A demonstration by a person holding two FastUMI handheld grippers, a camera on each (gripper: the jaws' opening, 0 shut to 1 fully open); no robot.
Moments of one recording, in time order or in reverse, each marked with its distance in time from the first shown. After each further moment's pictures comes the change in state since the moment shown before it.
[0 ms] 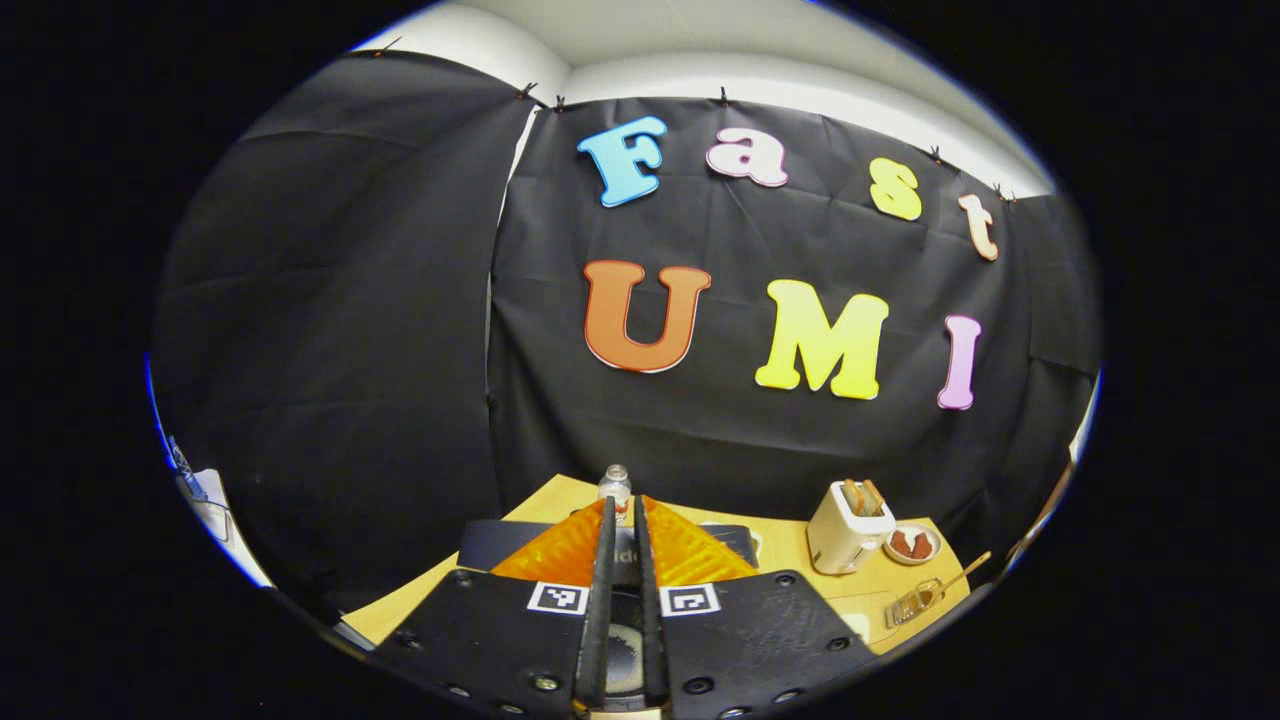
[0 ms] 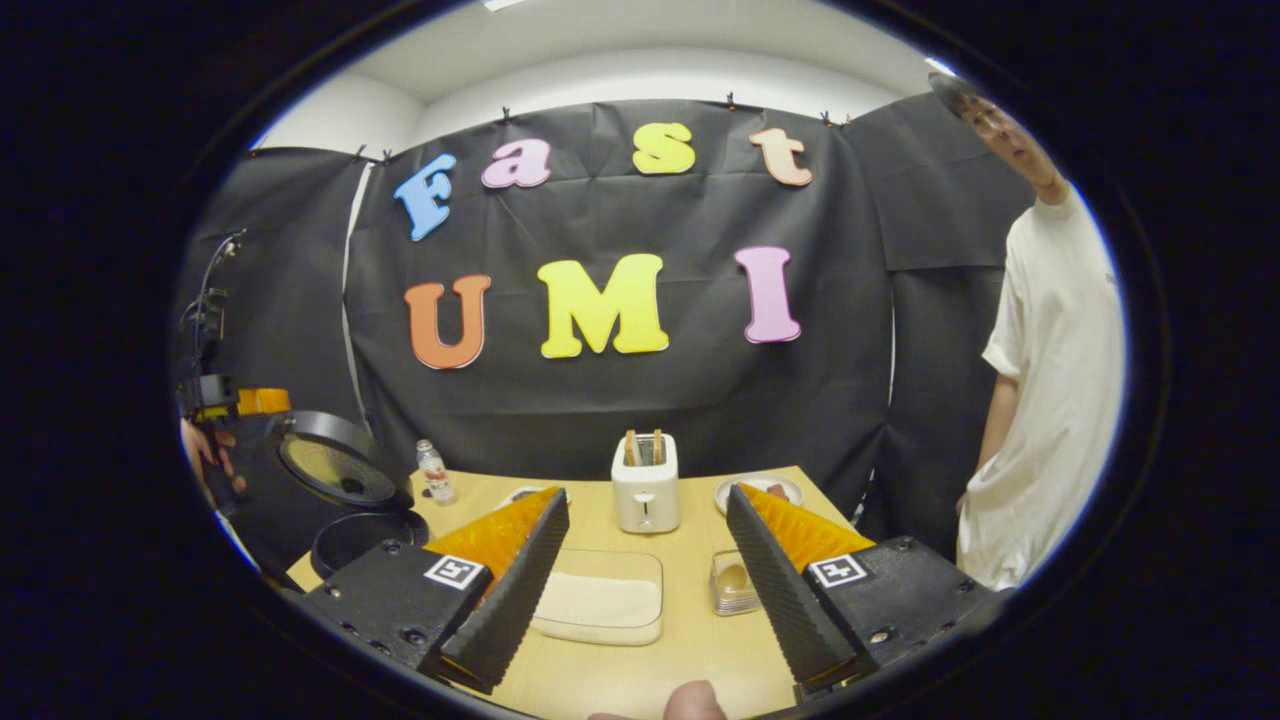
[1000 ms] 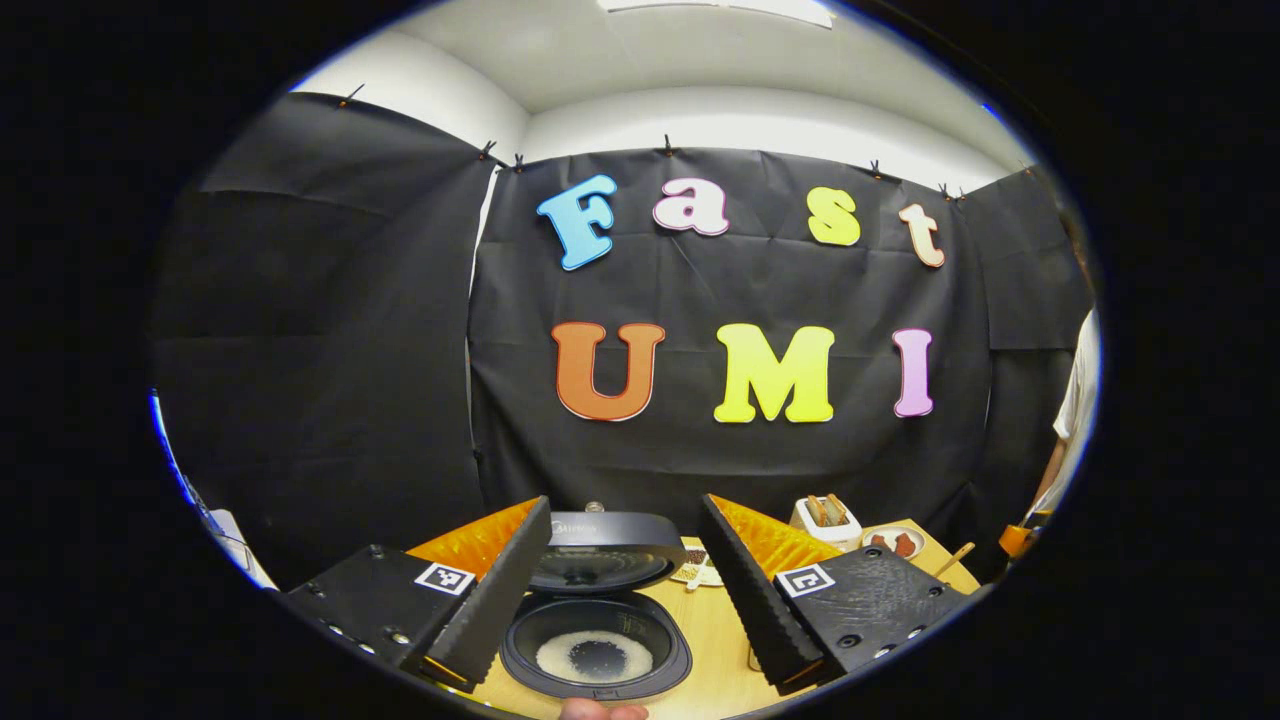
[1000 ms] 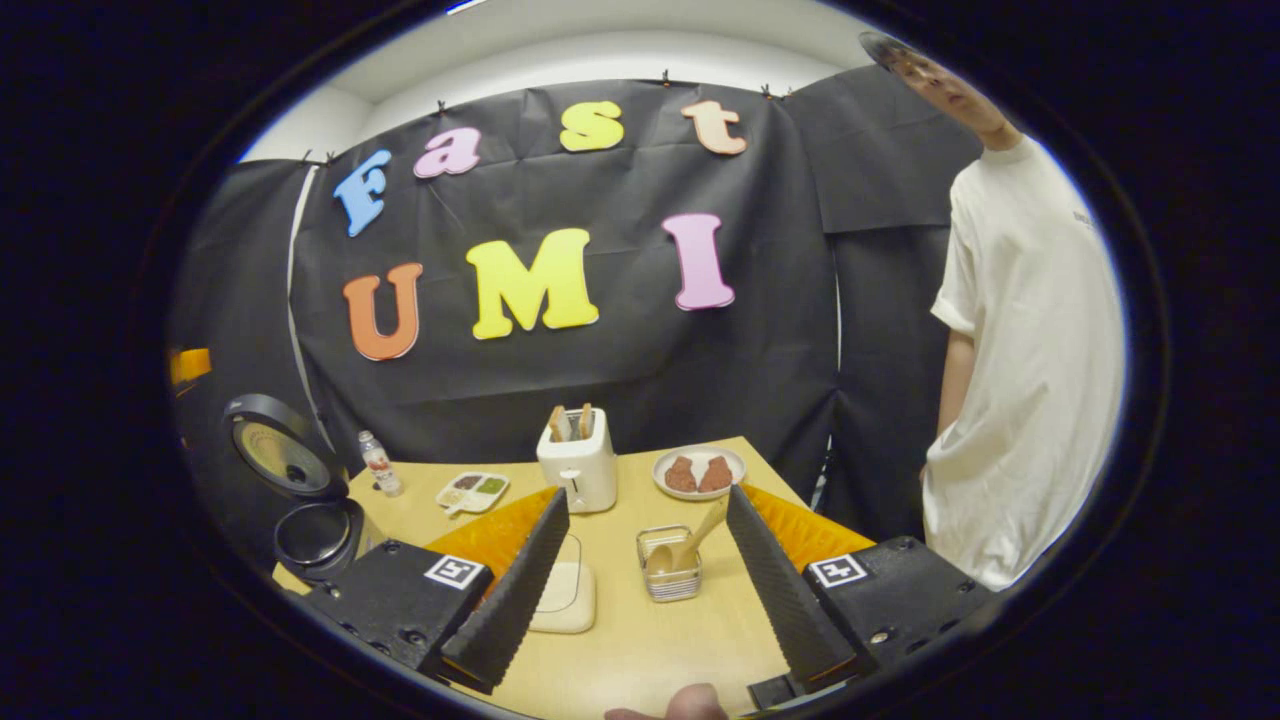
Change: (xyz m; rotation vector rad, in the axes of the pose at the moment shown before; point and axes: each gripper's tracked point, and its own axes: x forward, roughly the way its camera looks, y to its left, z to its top) left arm -0.084 -0.045 0.020 0.107 -0.116 -0.049; right arm 0.022 -0.101 -0.048 0.076 0.072 -0.121
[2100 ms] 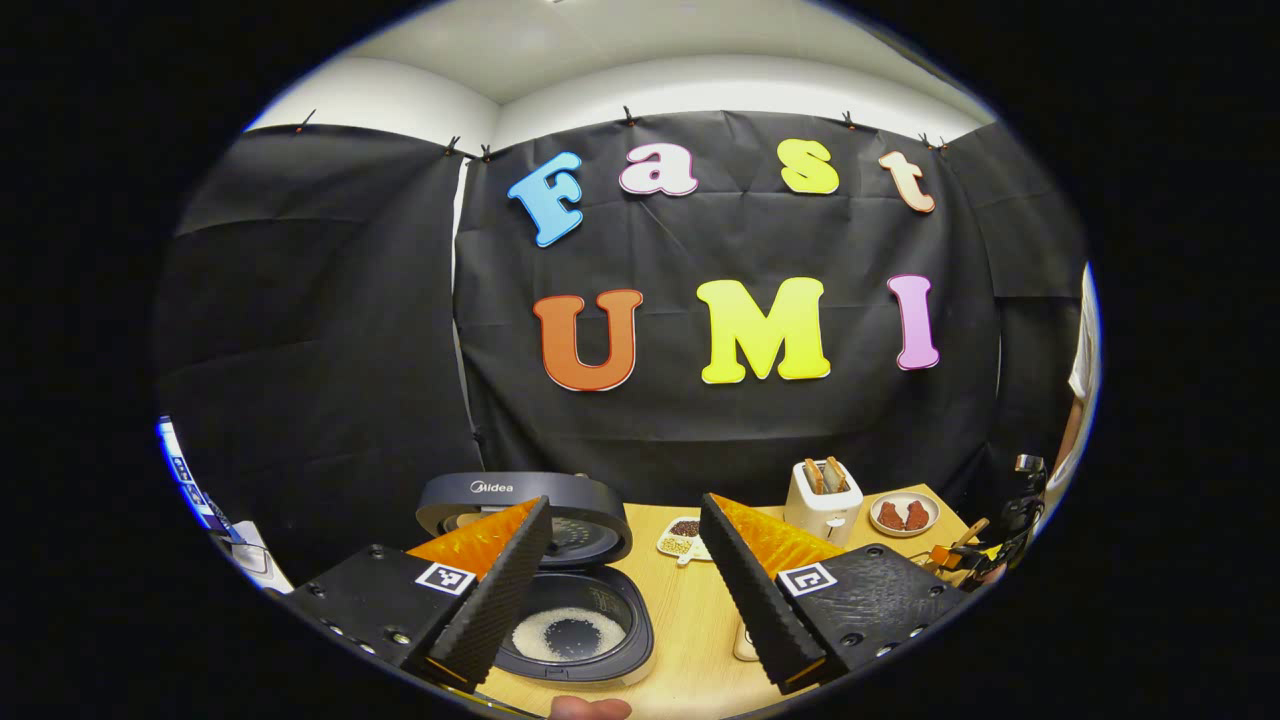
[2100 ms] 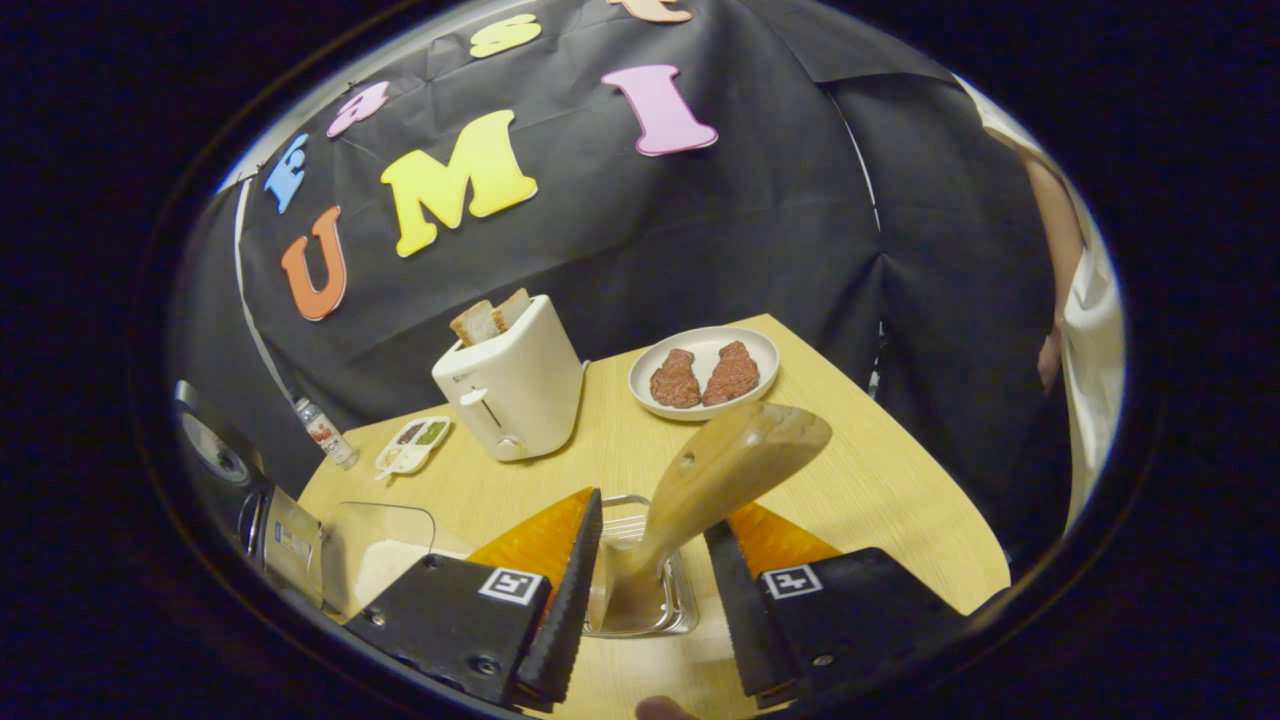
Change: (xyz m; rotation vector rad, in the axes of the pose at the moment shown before) left arm 0.014 -0.067 -0.027 0.086 0.086 0.061; right arm 0.224 -0.049 -0.135 0.157 0.276 0.085
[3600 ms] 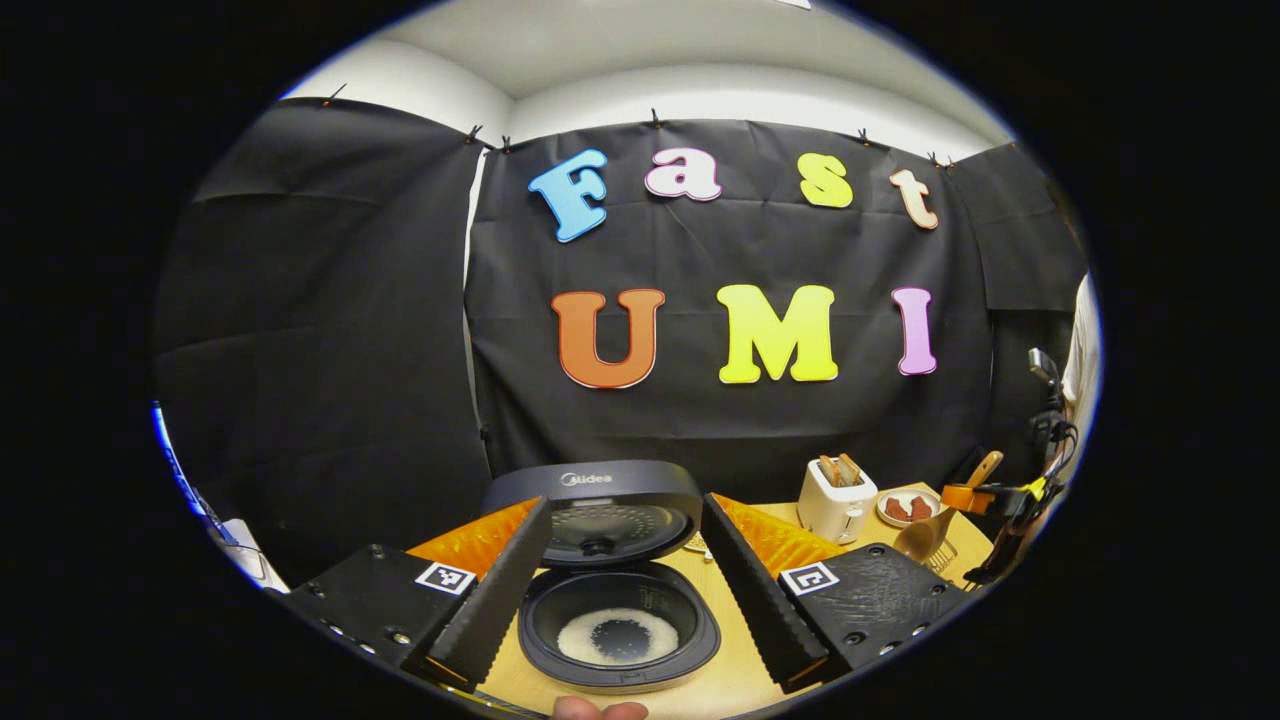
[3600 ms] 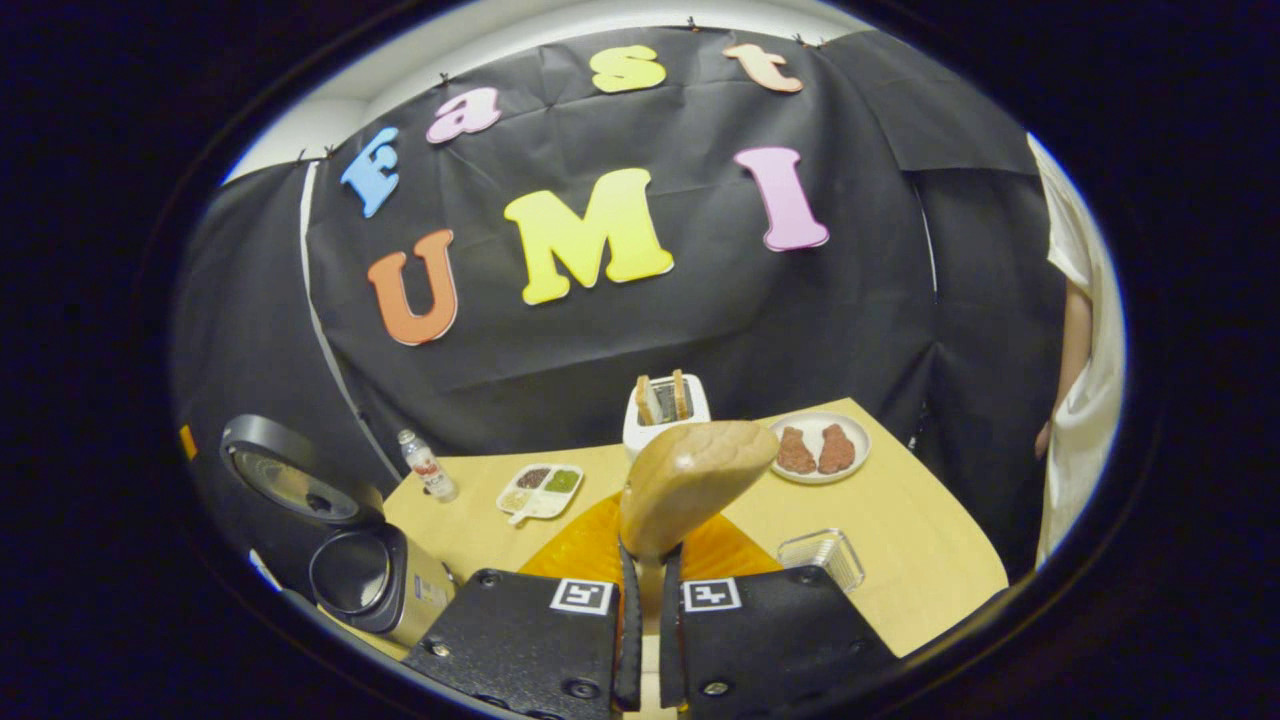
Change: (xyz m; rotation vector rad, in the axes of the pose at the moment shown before) left arm -0.005 0.098 -0.016 -0.029 -0.020 -0.060; right arm -0.113 0.223 0.044 -0.130 -0.123 0.073
